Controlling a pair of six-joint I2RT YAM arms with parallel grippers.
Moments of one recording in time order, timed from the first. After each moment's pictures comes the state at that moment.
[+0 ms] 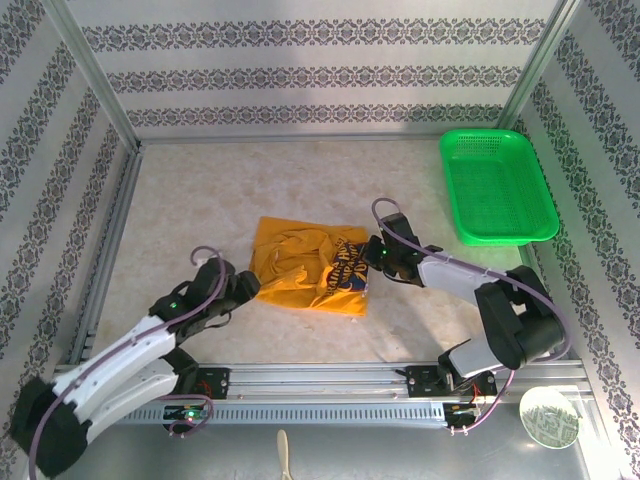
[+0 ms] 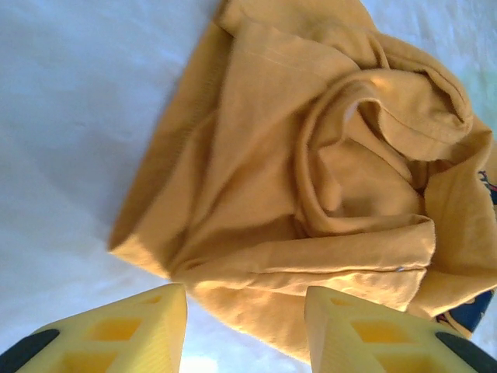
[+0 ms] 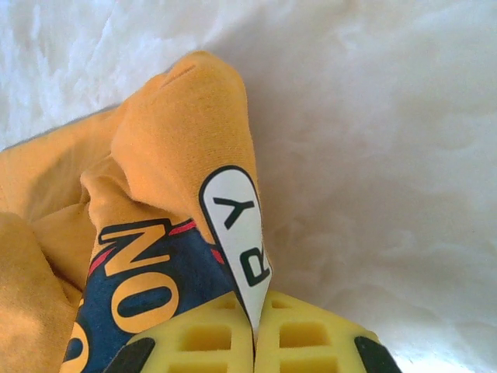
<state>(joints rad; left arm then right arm) -0.60 0.85 0.43 -0.37 -0.05 -1.05 0.44 1.46 0.65 -0.07 -0.13 0.94</state>
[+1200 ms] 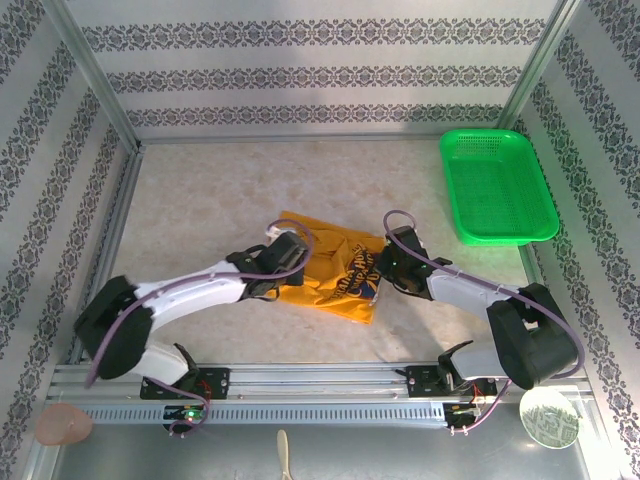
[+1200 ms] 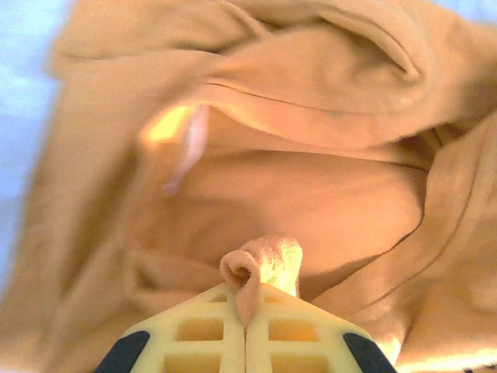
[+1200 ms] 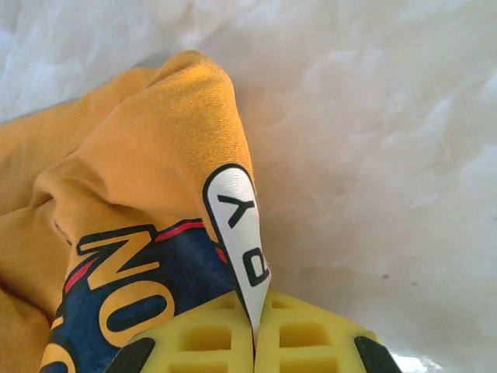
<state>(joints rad) -0.80 1.38 0.83 -0.40 -0.27 -0.76 0.43 1.35 0.54 -0.13 0.00 1.00</state>
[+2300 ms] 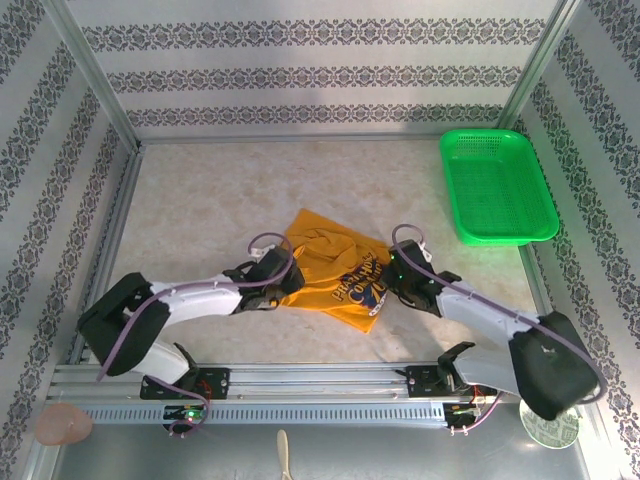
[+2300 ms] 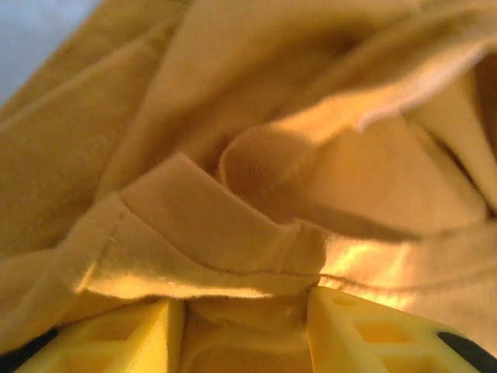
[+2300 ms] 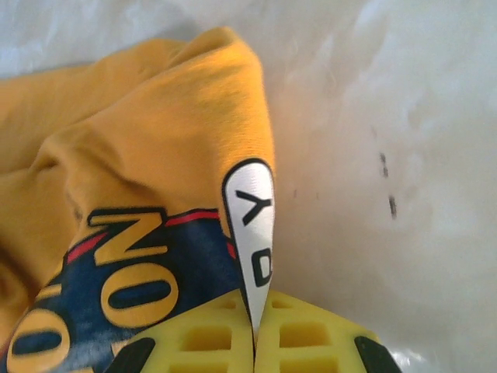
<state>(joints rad) -0.73 1.50 0.65 -0.08 -0.11 -1.10 0.53 1.15 0.44 -0.26 0.09 1.09</state>
